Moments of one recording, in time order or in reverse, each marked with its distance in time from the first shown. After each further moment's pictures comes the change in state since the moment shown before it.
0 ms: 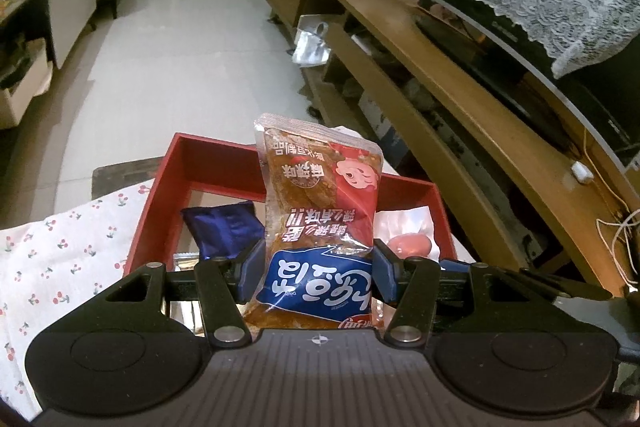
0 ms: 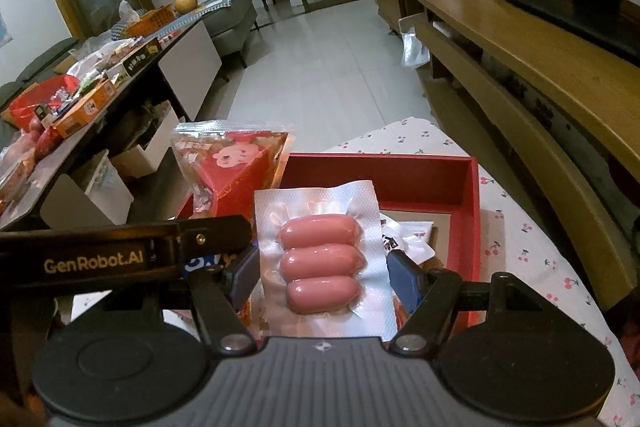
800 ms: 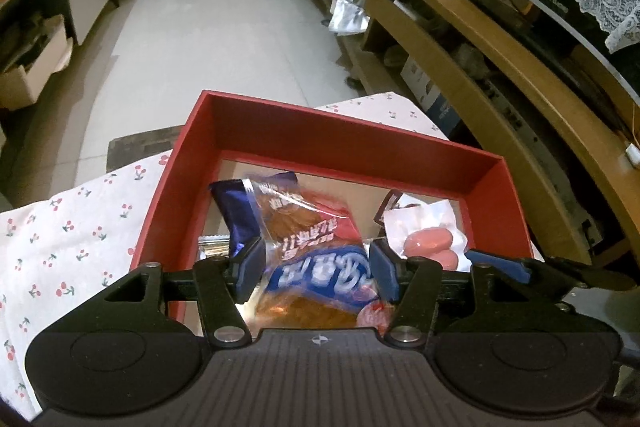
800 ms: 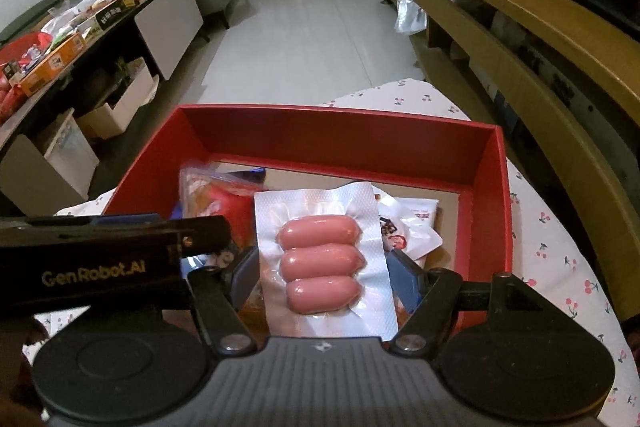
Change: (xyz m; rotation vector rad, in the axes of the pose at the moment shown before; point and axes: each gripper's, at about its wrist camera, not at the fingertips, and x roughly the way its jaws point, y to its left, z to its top) left arm 0.042 0.018 -0.009 -0.012 0.074 0.104; right arm 0.055 -0.002 -0.007 -0.050 0.098 -0.076
